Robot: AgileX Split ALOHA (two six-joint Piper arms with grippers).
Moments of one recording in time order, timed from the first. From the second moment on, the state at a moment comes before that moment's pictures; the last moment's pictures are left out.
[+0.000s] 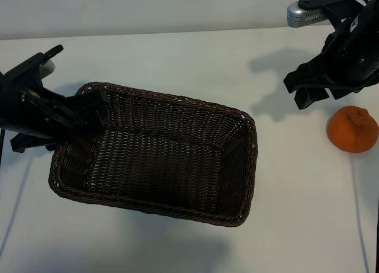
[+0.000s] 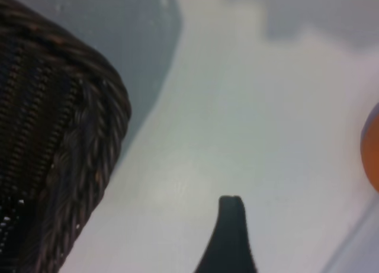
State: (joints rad) left arm -0.18 1.52 -0.80 -0.40 0.44 -0.24; right arm 0.20 1.62 -1.28 0.13 1.04 -0.04
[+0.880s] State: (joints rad) left arm -0.17 1.51 -0.82 -0.71 0.34 0.02; right arm 0.20 1.62 -1.28 0.13 1.07 -0.04
